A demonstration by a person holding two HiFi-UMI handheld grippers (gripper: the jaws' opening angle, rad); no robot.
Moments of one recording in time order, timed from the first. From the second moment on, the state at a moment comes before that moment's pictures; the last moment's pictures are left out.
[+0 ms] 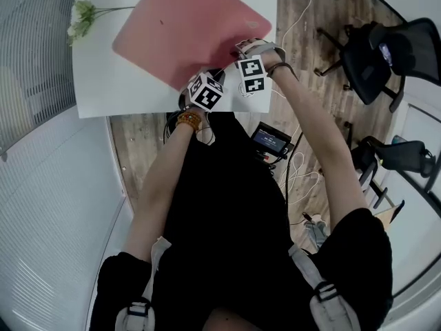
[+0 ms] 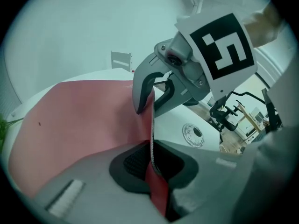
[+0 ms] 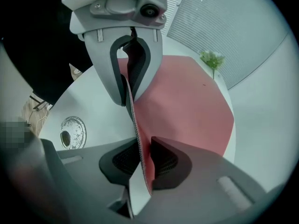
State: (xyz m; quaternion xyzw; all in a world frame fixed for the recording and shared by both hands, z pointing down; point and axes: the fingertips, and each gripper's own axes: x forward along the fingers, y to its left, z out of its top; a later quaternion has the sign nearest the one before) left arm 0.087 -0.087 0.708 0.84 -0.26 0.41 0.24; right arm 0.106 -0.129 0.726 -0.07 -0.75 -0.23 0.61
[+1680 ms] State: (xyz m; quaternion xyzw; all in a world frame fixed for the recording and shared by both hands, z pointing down) left arm 0.043 -0.117 0.622 0.85 -0.33 0.32 0.26; right arm 0.066 -0.152 0.644 0.12 -0.82 -0.02 0.55
